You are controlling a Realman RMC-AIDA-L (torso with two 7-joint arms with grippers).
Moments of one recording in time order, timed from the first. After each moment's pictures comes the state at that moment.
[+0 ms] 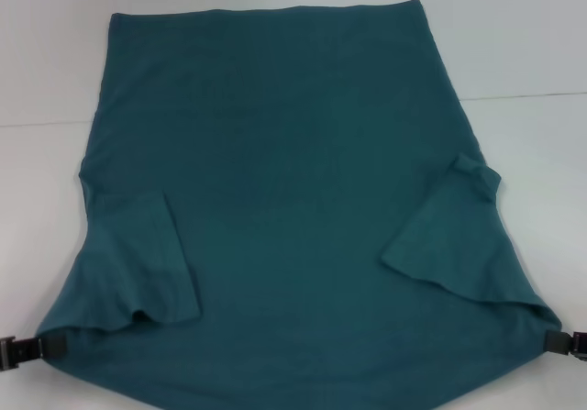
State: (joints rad) left arm -0.42 -2.07 0.31 0.85 2.43 1.67 -2.04; right arm 0.29 1.99 -0.33 -0.62 -2.26 -1.66 2.04
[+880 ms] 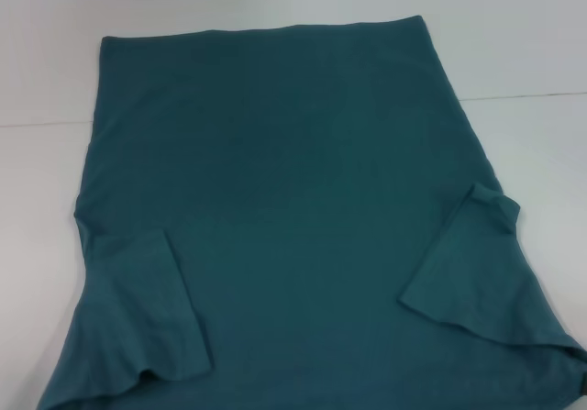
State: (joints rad) left arm -0.29 -2.11 0.25 0.85 2.44 1.82 -1.97; right arm 0.18 1.98 -0.26 -0.63 -2.27 -1.79 1.99
